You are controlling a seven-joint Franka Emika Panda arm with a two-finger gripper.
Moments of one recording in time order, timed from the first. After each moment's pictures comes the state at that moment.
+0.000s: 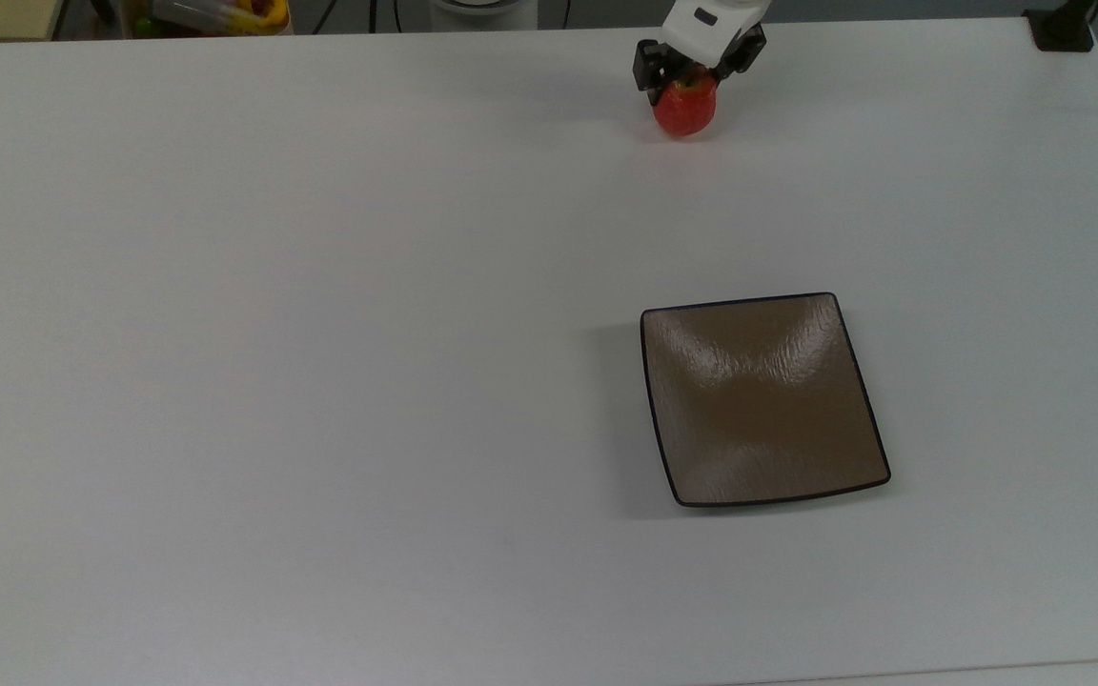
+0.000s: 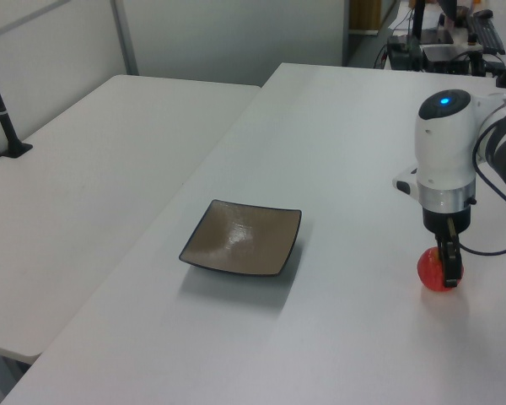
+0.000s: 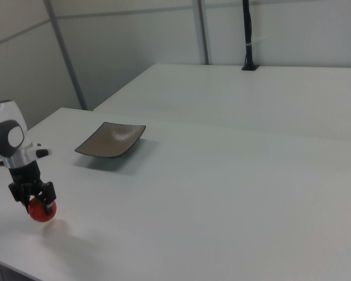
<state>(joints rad) 0.25 -0.01 0.42 -2.31 0.01 2.13 0.33</state>
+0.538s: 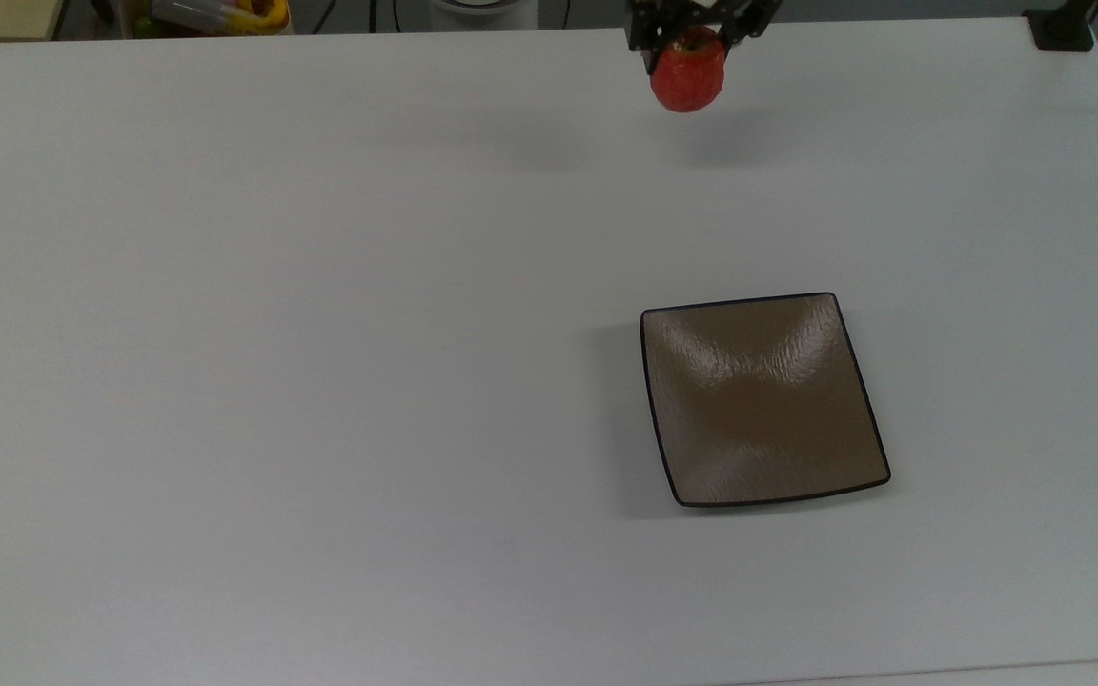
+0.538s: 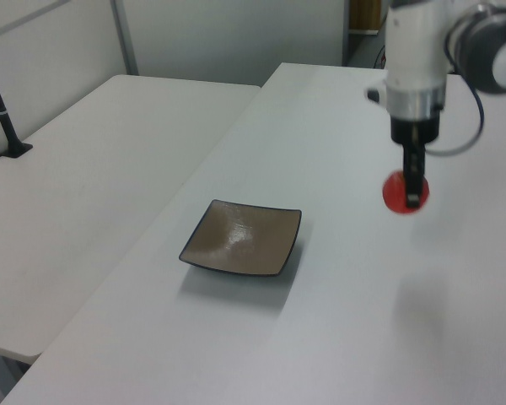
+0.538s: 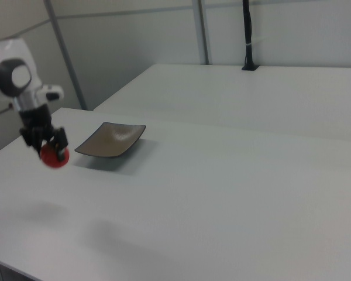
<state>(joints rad) 0.19 -0.04 0.34 -1.97 0.01 1.84 0.28</state>
